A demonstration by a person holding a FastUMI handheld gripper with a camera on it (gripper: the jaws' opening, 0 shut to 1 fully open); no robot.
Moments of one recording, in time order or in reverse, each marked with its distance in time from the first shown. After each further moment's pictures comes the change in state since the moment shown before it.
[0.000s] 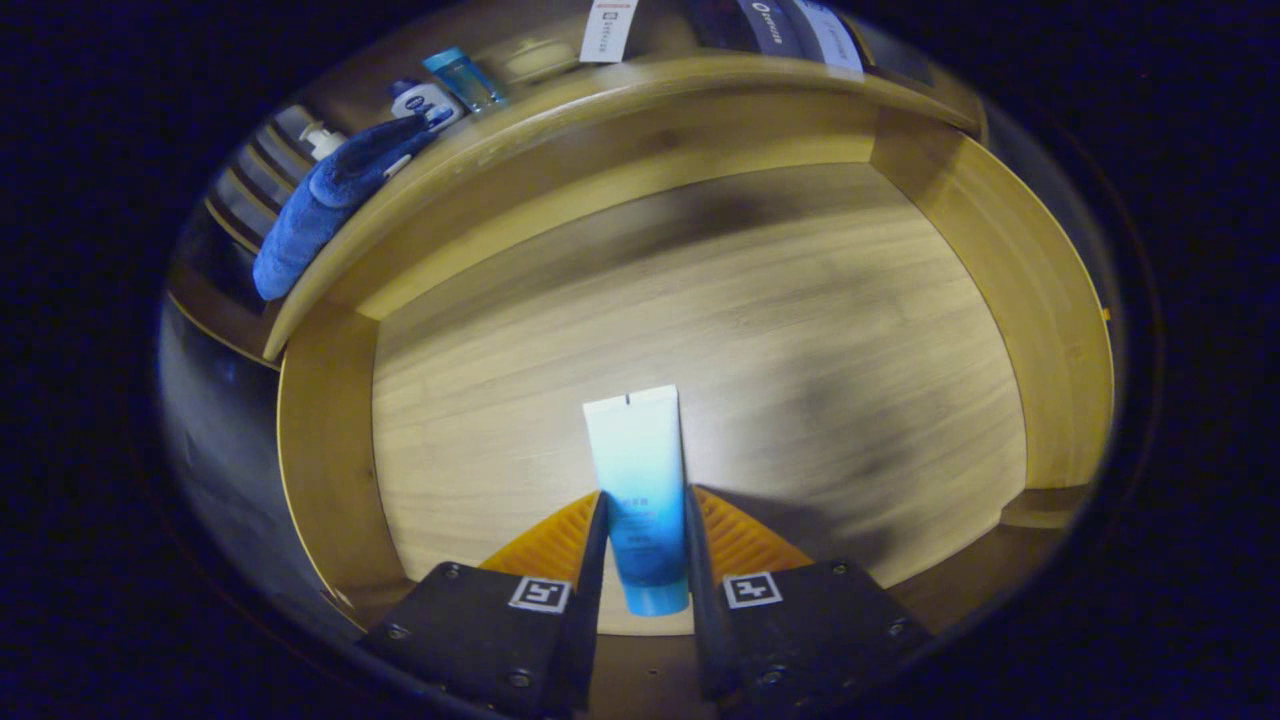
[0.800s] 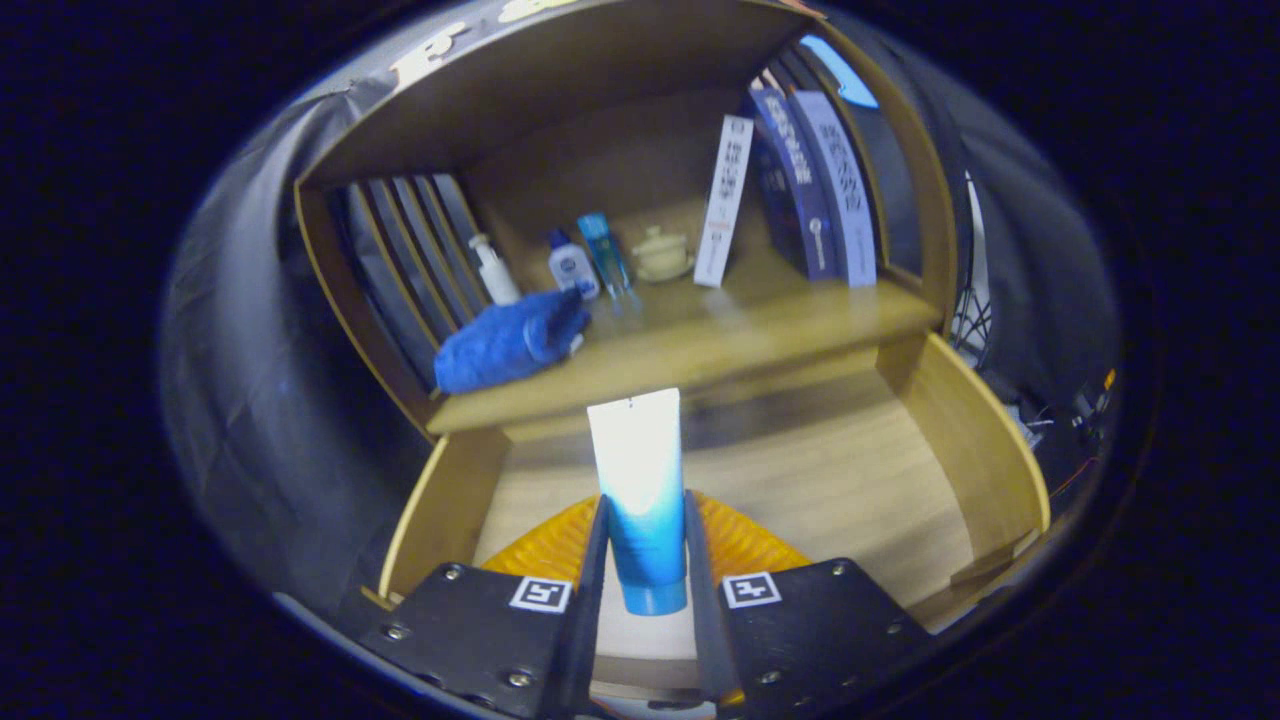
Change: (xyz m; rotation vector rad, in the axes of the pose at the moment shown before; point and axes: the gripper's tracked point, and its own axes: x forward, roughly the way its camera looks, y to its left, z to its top) arm -0.150 0.046 0.072 -0.107 -0.660 0.224
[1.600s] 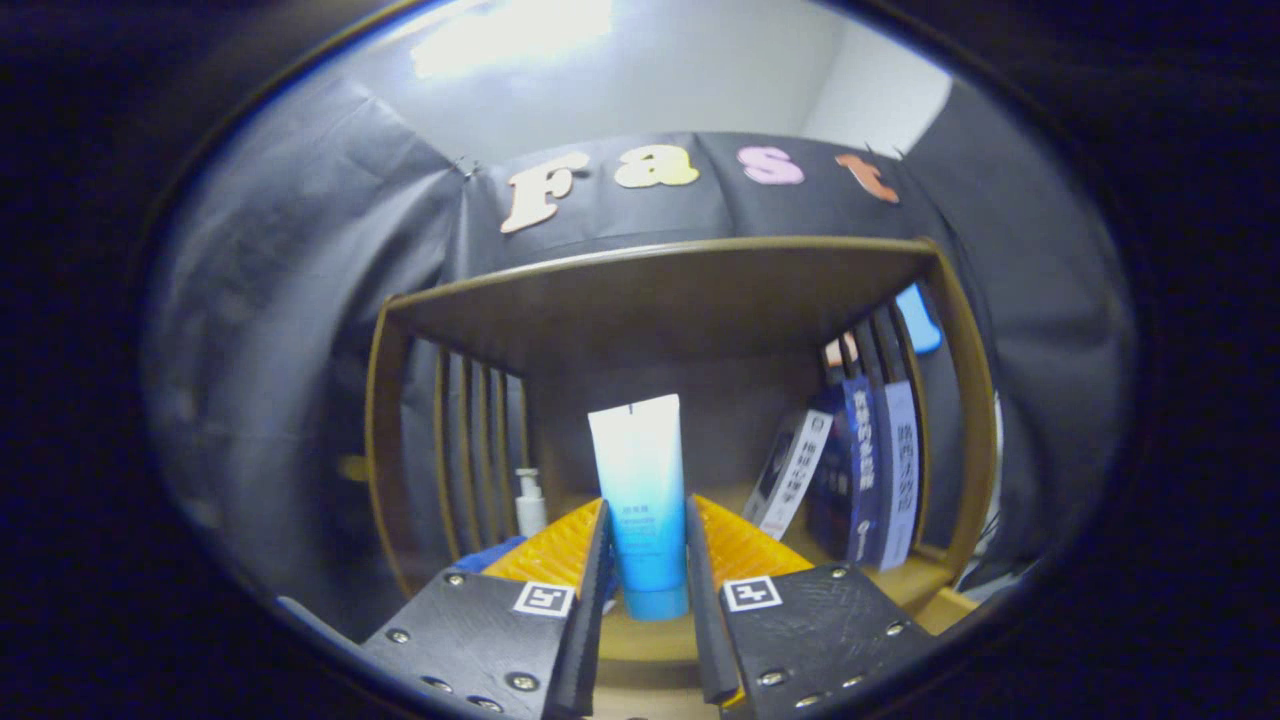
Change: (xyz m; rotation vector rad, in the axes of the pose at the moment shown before) arm 0.032 0.066 0.163 -0.333 -0.730 -0.014
